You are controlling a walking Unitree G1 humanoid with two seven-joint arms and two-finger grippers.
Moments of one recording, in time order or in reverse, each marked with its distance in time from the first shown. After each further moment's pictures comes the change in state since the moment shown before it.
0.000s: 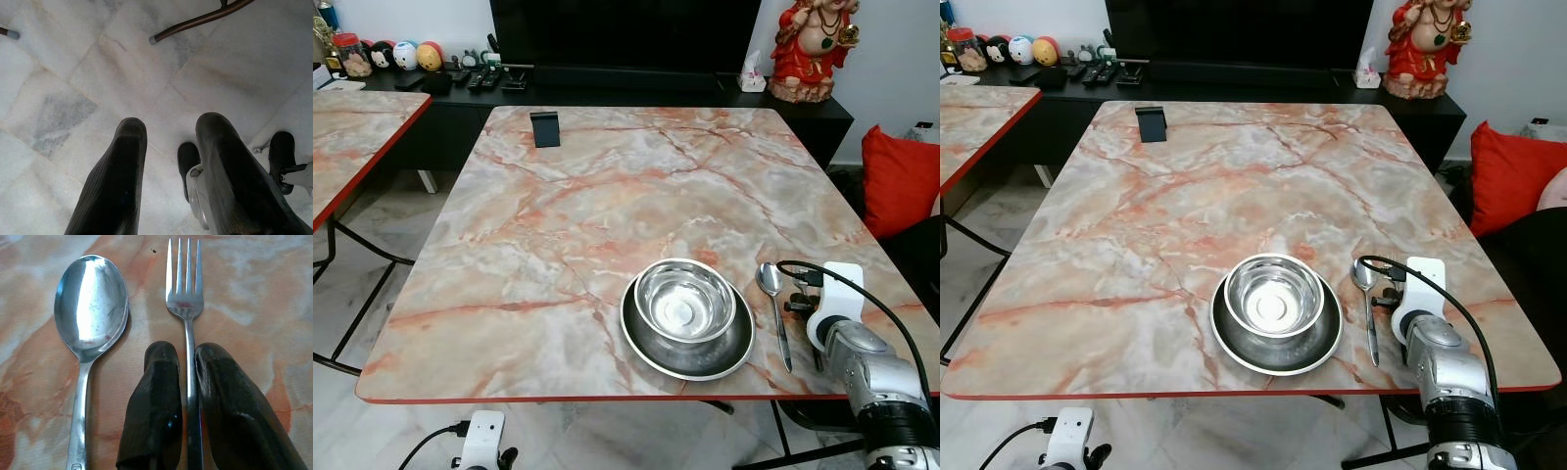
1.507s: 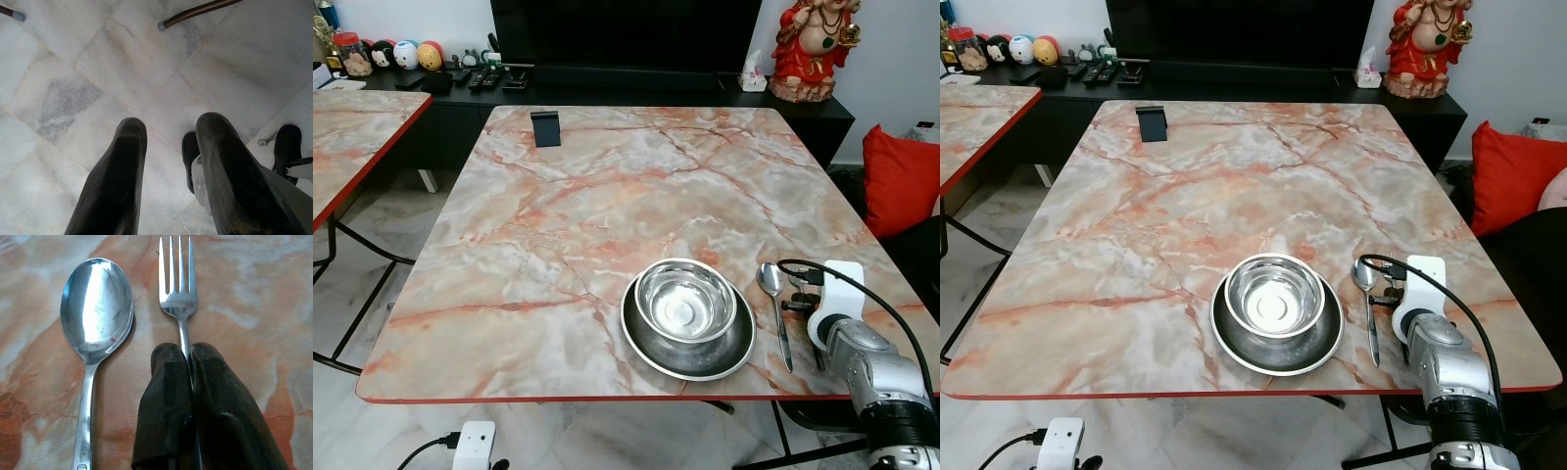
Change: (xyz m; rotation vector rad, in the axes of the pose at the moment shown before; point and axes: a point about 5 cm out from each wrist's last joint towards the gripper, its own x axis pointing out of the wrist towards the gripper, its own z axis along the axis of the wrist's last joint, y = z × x) left arm -0.004 0.009 -0.013 -0.022 0.038 0.027; right arm -0.001 -0.001 0.003 -0.008 0.002 0.005
